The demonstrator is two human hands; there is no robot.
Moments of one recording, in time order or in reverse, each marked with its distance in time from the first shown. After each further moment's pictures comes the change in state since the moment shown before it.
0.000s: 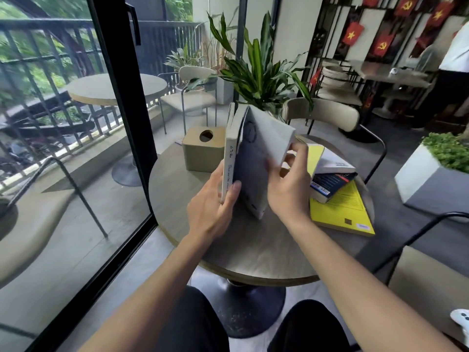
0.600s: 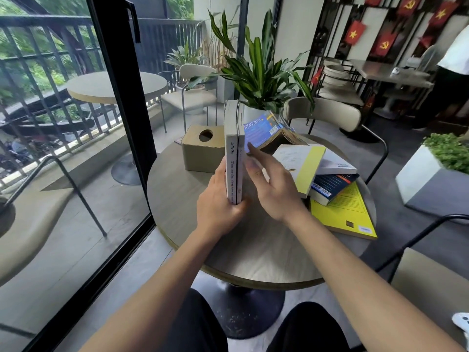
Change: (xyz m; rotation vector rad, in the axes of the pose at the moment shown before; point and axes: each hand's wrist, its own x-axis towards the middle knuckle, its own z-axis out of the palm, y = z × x) left_hand 0.019 -0.005 0.025 0.028 -0.030 0.036; right_hand 0.008 0.009 0.006 -0.085 -0.492 -0.026
